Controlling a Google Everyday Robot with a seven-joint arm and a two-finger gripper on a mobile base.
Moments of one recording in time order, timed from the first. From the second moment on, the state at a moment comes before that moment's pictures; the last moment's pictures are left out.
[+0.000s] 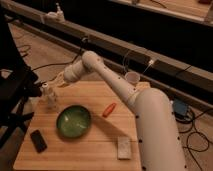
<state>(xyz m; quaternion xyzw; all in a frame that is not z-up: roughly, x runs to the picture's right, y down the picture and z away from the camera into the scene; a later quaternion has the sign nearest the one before) -0.263 -0.040 0.828 -0.23 -0.52 -0.01 0.82</state>
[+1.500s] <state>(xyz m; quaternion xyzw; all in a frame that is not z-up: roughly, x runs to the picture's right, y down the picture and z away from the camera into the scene) -0.335 -0.001 0.820 -0.32 -0.59 -0.11 0.73</state>
